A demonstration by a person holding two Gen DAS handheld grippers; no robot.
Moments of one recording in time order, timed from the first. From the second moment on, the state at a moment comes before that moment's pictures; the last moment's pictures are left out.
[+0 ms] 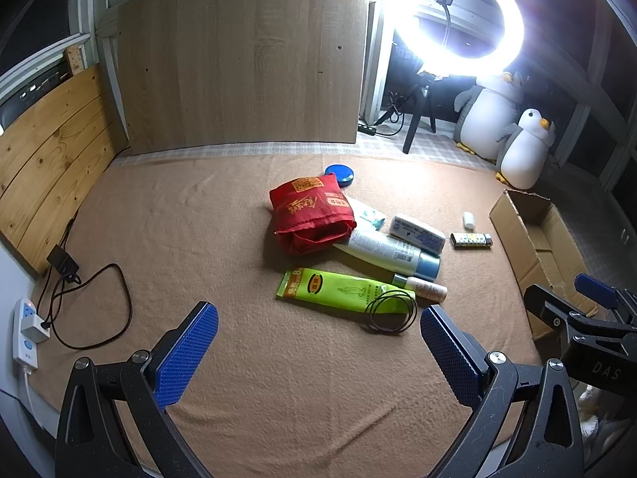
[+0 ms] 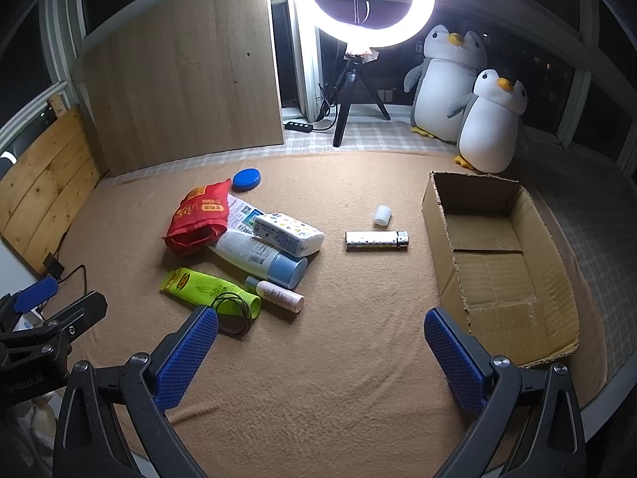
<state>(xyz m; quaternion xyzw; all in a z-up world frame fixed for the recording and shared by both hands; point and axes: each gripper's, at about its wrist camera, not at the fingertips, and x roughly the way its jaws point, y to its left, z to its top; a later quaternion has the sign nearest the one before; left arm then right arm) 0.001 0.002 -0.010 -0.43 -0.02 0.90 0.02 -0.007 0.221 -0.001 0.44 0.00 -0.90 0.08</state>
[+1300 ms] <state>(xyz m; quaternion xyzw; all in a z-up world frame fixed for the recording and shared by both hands) 0.001 0.005 -0.021 -0.43 0.00 0.90 0.04 -0.005 0.225 -0.006 0.44 -0.01 -0.90 0.08</state>
